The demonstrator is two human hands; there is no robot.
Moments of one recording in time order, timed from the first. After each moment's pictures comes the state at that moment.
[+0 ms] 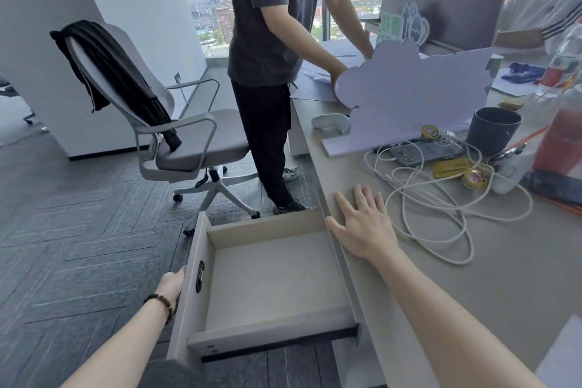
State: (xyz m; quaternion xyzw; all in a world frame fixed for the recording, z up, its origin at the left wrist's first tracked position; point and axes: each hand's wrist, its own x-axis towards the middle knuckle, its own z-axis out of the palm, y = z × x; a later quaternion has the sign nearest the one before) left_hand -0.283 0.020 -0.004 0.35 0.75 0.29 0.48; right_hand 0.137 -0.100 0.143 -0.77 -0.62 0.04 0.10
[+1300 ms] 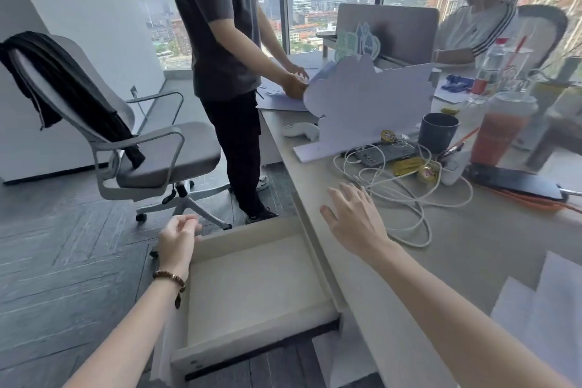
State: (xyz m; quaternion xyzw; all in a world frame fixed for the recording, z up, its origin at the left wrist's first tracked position) left_hand -0.173 -0.009 0.147 0.50 0.60 0.48 0.40; right_hand 0.130 -0.138 0.188 -0.78 -0.59 0.00 0.20
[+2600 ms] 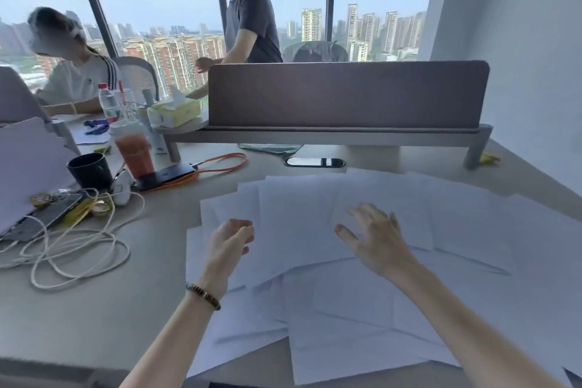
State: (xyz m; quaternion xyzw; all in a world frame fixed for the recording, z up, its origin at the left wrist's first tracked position) left_hand 0.118 -0.380 0.216 0.73 0.09 0.05 0.67; right_hand 0.109 -0.647 0.223 -0.98 -0.01 -0.07 0.21
